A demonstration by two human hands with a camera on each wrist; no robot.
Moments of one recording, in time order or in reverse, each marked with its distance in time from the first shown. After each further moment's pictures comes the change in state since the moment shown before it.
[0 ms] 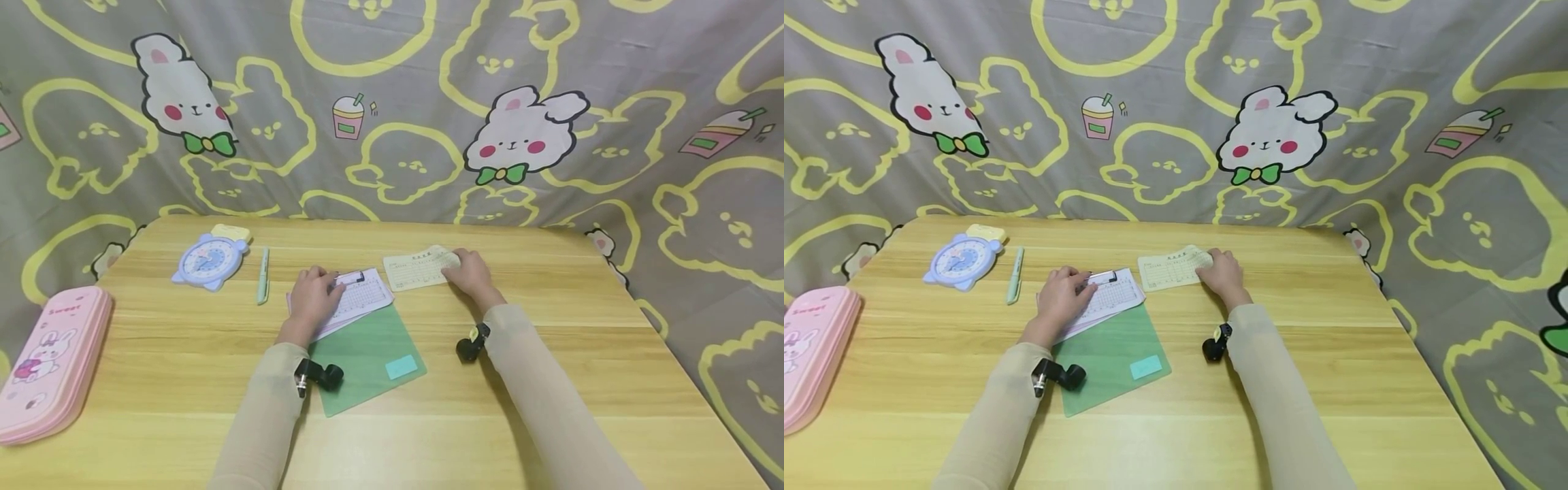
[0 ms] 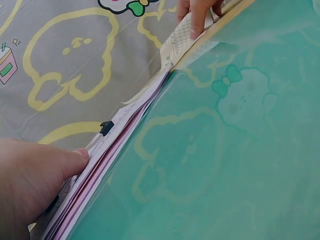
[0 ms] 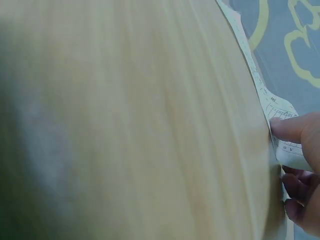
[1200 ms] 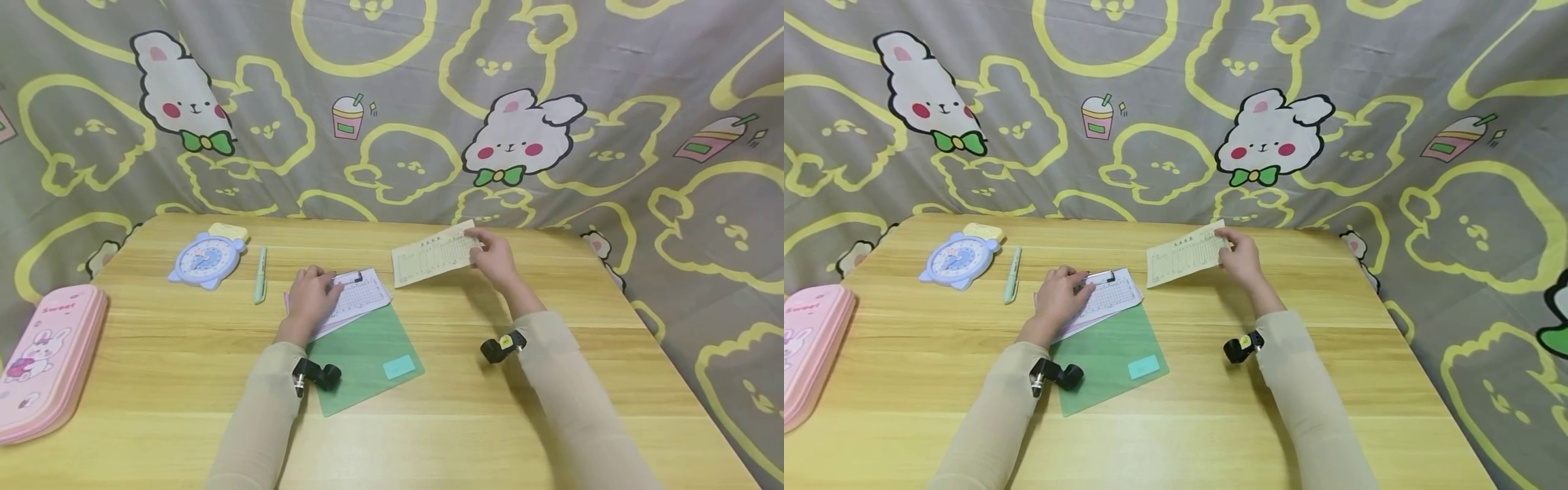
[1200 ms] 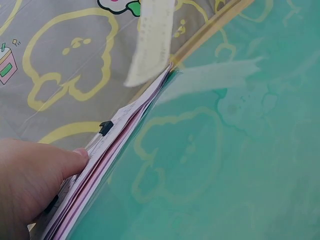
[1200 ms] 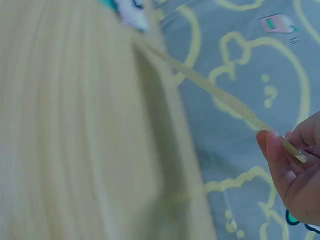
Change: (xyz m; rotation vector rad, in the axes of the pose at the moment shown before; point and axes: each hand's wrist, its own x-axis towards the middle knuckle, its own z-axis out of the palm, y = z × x) left_hand -0.001 0.001 -0.001 -0.007 0.000 0.000; right_hand -0.028 -0.017 -0.062 0.607 0.083 -0.140
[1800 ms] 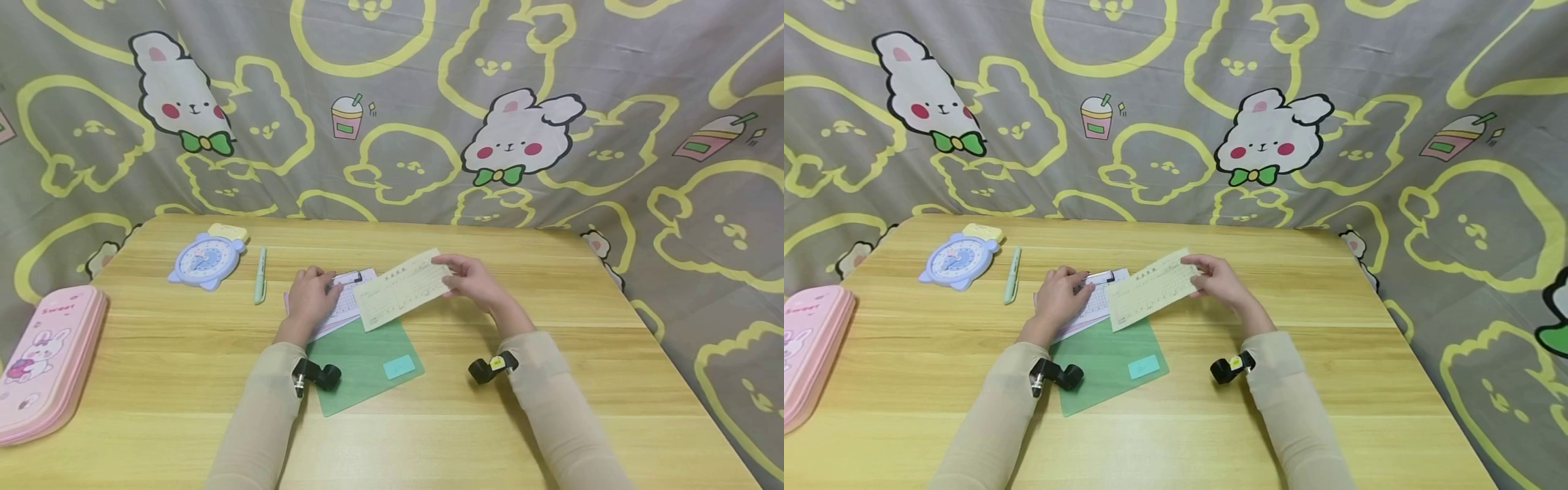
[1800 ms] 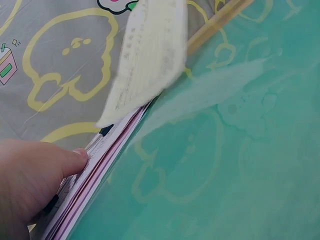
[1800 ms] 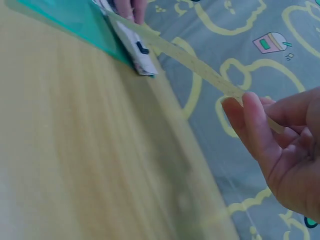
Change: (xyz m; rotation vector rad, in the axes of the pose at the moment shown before) left_hand 0.001 -0.002 0.003 -0.008 0.028 0.011; right_hand -0.024 0.004 0.026 0.221 -0.390 0.094
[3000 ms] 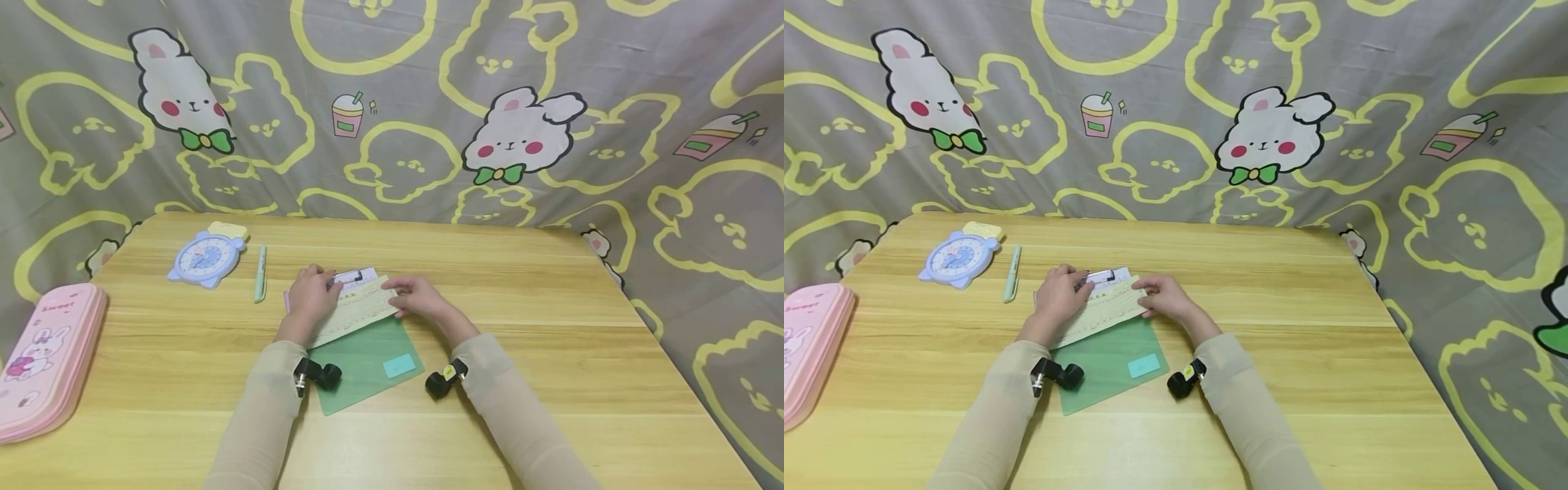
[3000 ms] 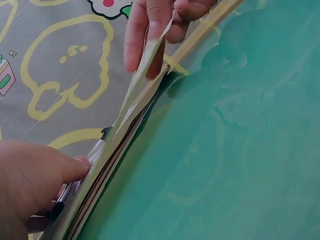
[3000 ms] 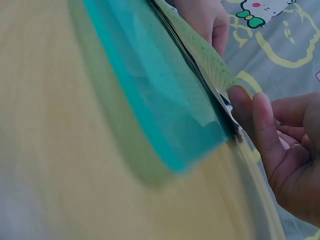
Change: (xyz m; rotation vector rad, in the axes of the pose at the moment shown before) left_hand 0.001 0.005 -0.007 0.011 -0.075 -0.033; right_hand 0.028 0.017 0.081 -0.054 -0.064 0.113
